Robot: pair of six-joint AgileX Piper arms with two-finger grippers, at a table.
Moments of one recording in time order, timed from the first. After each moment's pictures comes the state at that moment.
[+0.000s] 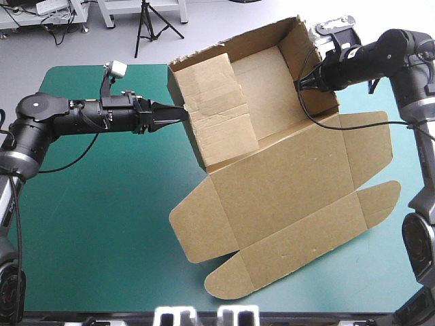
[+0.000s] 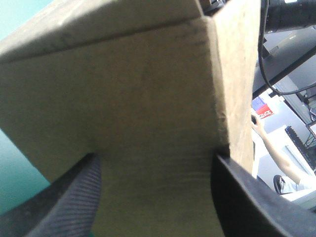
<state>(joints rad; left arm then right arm) -0.03 1.47 -1.34 -1.29 1.21 0.77 0.14 1.71 -1.97 0.32 1.16 -0.36</state>
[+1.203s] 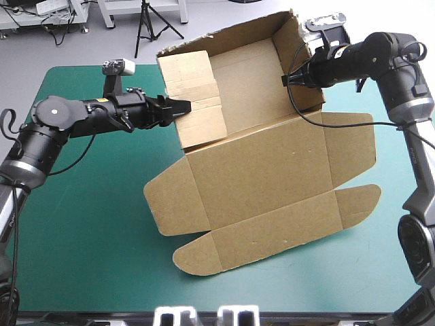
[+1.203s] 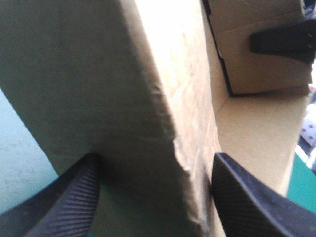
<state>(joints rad) -0.19 1.41 -1.34 -0.98 0.82 0.55 0.22 1.72 -1.97 0.26 1.08 -0.26</state>
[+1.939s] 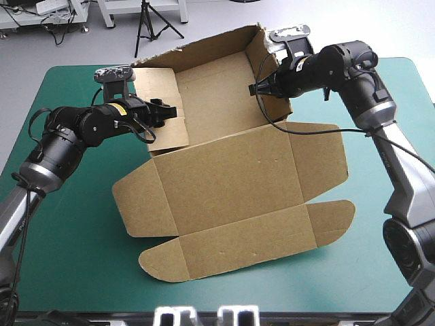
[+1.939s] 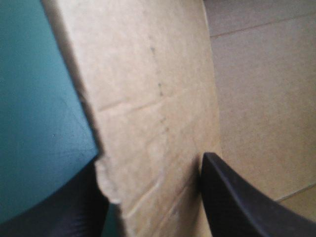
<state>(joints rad) -0.33 1.42 -1.34 -0.16 0.66 -0.21 0.39 1.75 -1.97 0.16 1.05 -0.07</state>
